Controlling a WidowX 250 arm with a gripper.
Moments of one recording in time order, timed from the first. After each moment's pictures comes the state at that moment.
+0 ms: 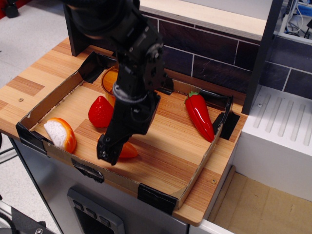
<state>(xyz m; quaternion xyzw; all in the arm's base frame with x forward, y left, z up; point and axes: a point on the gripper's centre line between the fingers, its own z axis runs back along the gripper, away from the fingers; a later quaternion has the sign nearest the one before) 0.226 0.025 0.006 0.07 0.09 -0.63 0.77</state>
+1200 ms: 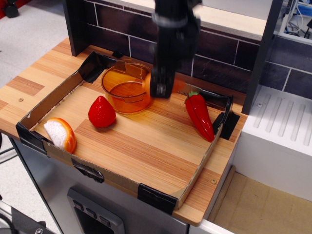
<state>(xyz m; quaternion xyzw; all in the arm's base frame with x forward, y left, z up) 0.313 0.008 0.074 0.02 0.01 -0.50 0.86</state>
